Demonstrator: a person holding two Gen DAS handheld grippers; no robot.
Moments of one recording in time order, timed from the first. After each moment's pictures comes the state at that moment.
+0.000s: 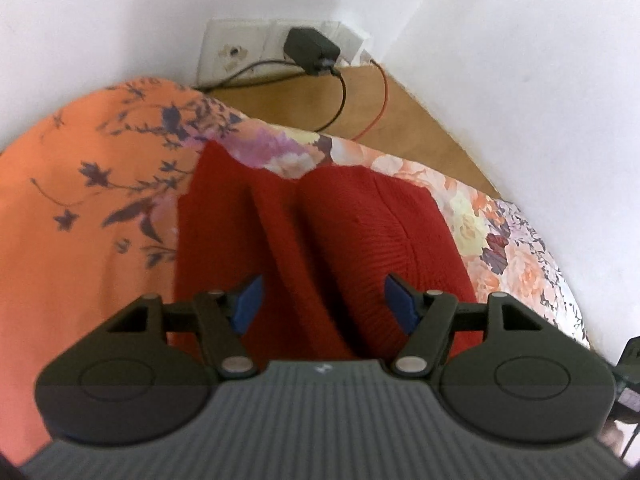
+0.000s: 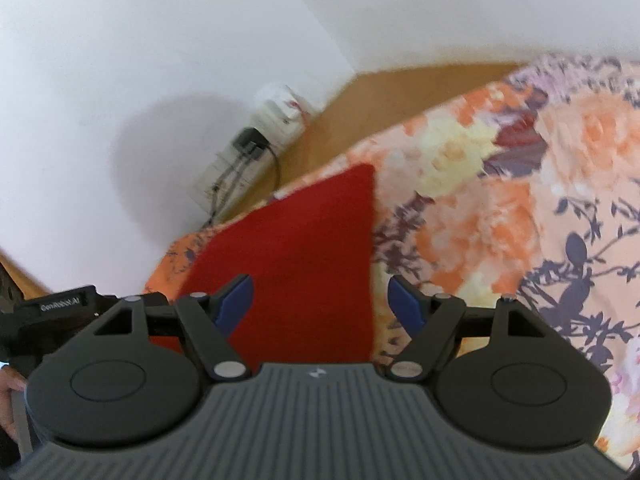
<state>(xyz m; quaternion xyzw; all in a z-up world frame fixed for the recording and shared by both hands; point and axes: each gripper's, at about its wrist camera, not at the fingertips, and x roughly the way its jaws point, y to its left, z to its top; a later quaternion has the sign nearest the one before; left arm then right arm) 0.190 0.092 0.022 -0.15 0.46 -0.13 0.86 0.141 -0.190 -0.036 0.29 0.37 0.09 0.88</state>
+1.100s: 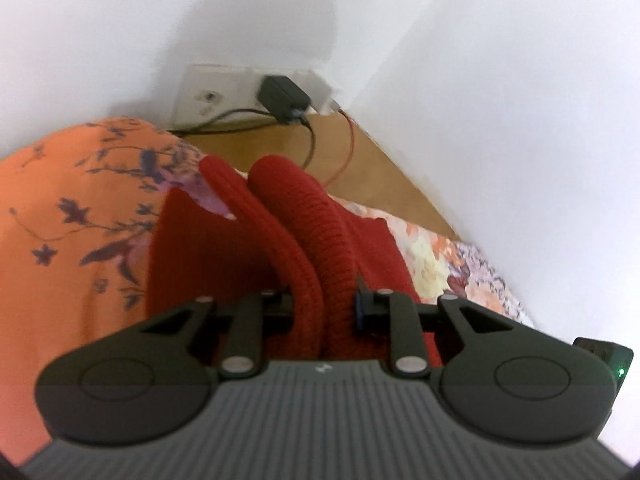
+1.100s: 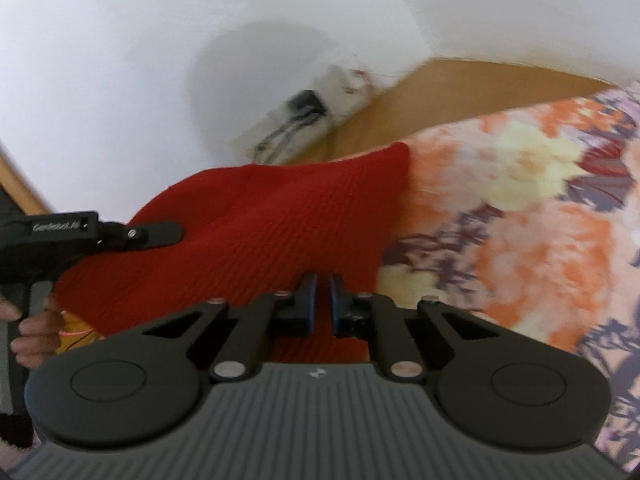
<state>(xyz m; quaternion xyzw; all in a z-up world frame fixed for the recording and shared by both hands) 0.184 0.116 0.039 -0.21 0.39 -0.17 0.88 0.172 -0.149 -0.038 0.22 0.35 0.23 0.88</state>
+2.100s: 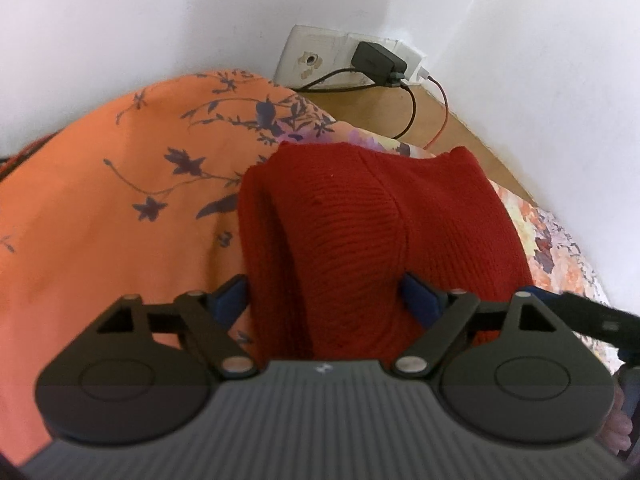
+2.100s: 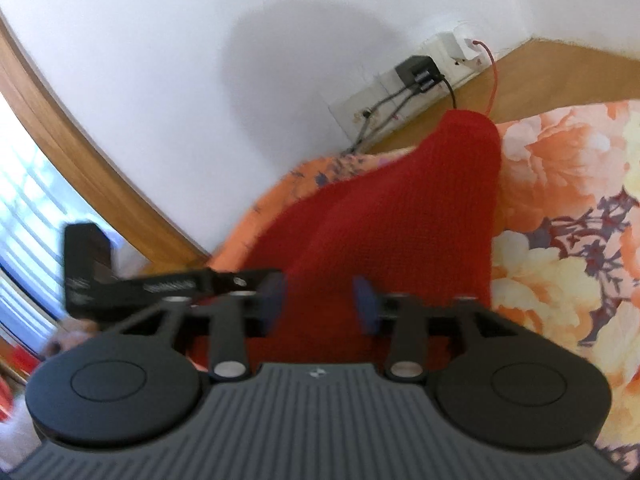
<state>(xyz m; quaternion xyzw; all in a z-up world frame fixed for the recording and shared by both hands) 0.169 0.169 -0.017 -0.15 0.42 -0.11 0.89 0.171 -0.087 -0.028 0.25 0.35 0.33 0.84</state>
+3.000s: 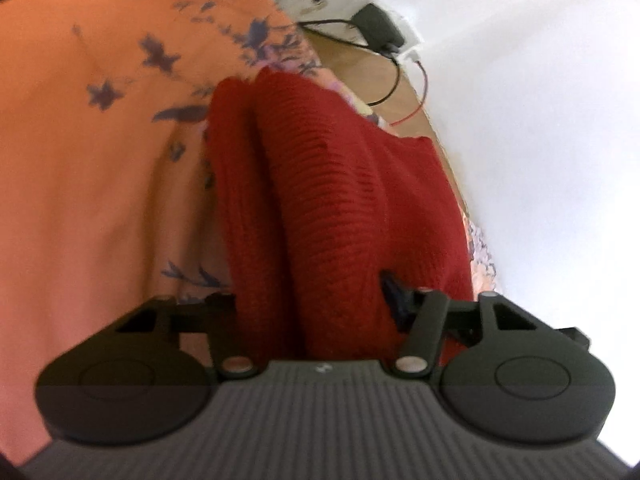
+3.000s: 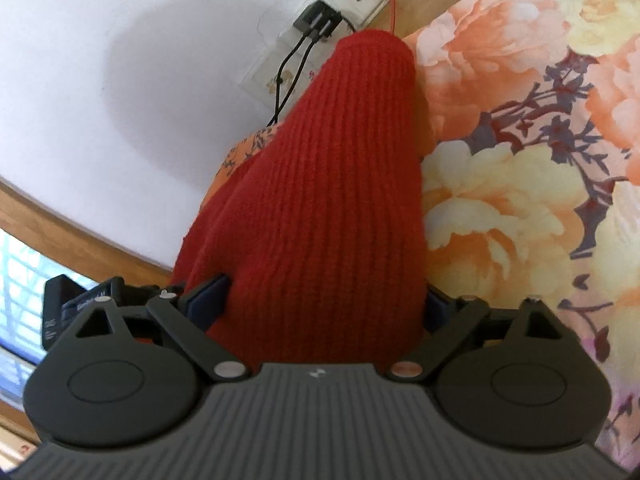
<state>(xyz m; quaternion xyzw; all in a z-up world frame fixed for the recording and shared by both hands) 0.173 0.185 -0.039 -0.32 0.48 -0.18 0.80 0.183 -0.095 -0.086 0.34 0.42 0.23 0.81</state>
